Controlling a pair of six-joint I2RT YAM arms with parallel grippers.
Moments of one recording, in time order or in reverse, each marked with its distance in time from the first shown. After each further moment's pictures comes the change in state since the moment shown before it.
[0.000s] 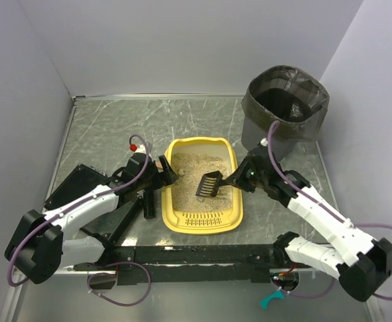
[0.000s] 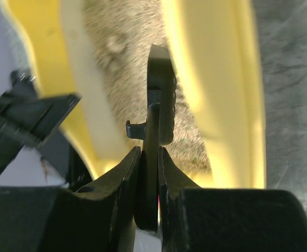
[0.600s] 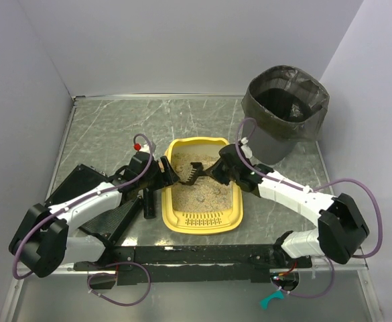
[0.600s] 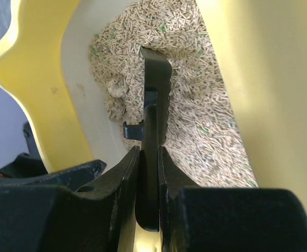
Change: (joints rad) left arm 0.001 0.056 0.012 0.027 0.045 0.012; right arm 0.123 0.367 0.010 0.335 0.174 0.234
